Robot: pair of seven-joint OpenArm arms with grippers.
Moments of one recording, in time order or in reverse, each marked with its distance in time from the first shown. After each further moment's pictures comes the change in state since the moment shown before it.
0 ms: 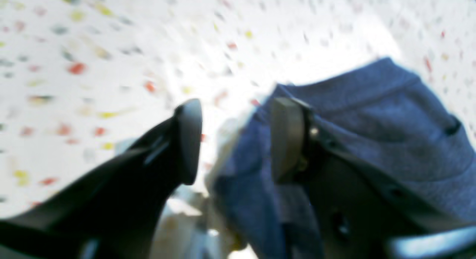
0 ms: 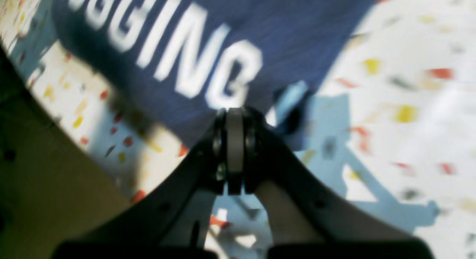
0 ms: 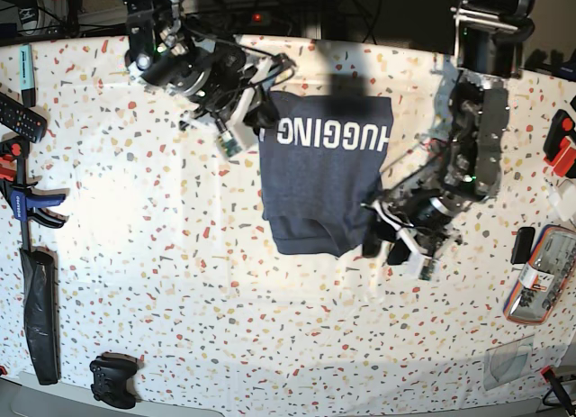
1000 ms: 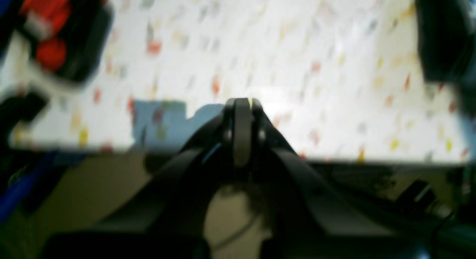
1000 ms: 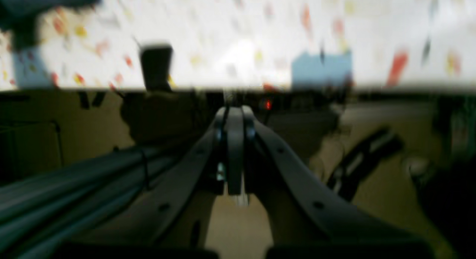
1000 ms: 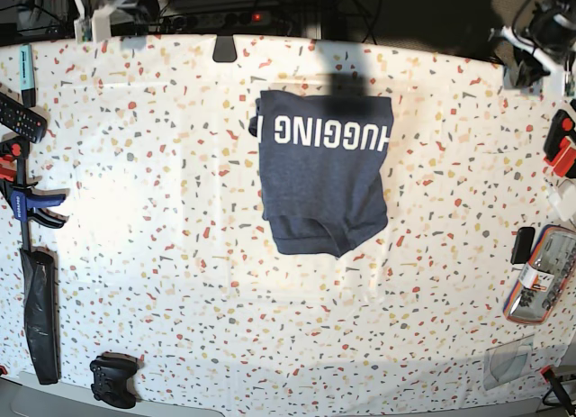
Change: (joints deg) left arm 53.9 -7.9 -33.4 32.2 -12.1 -0.1 7.0; right arm -32.7 -7.8 37.3 16.1 16.0 0.0 -7.0
